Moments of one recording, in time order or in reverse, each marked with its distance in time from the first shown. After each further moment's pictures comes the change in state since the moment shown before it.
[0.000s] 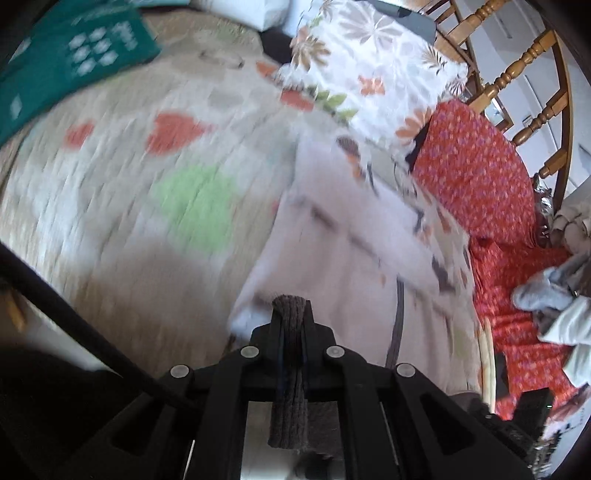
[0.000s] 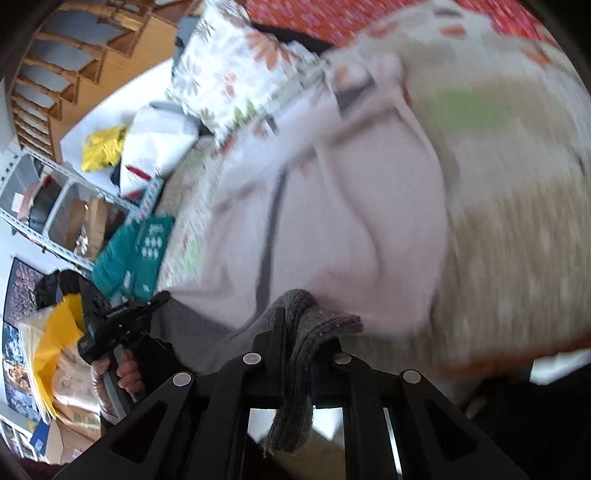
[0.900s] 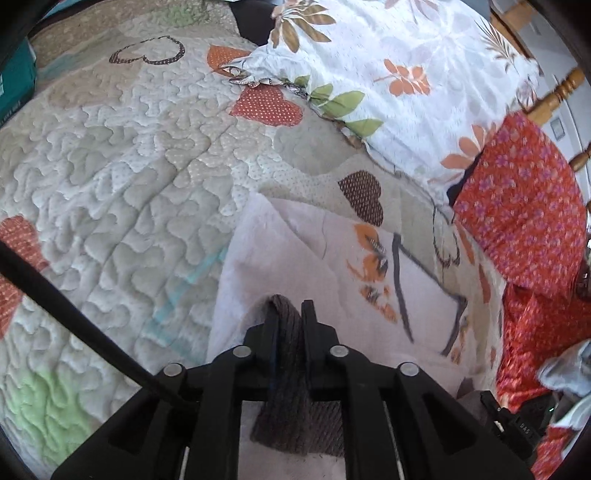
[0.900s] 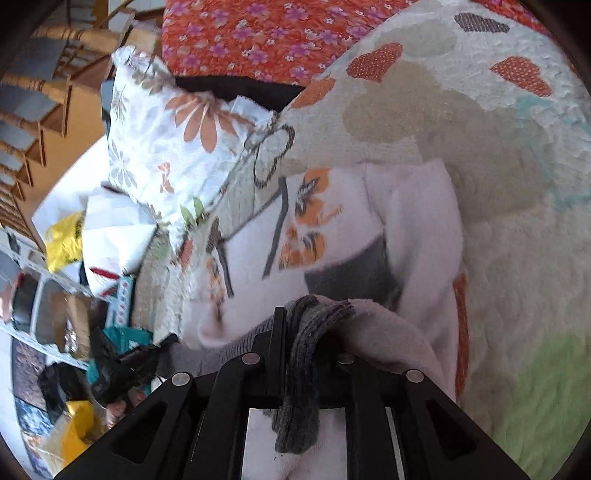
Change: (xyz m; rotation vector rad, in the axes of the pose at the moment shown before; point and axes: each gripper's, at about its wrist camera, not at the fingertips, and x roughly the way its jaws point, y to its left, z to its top) left arm 0.190 -0.058 0.158 -0.050 0.060 0.073; right arm 0.123 -0.075 0.221 0.211 -0.087 0.000
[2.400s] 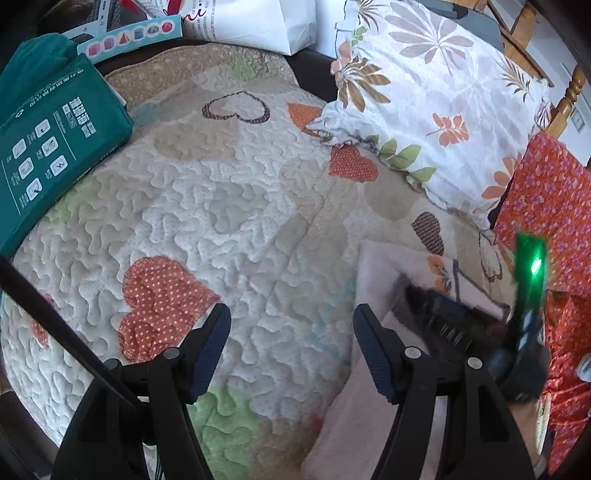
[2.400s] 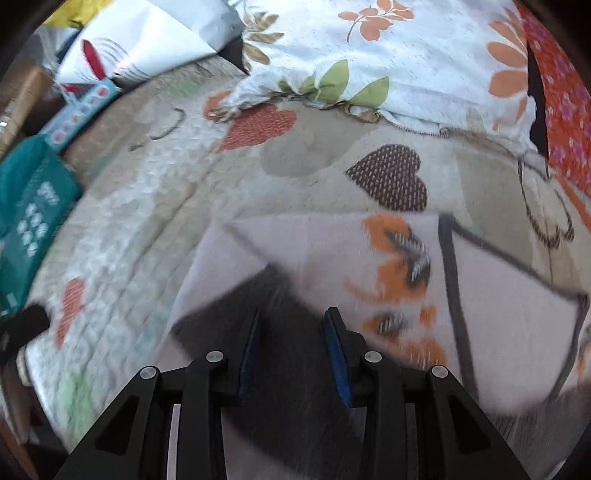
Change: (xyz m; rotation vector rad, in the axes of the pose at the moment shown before) left arm -0.078 0.066 0.002 0.060 -0.124 0.210; right arm 0.262 0.231 -0.082 -0.785 0.228 -0.382
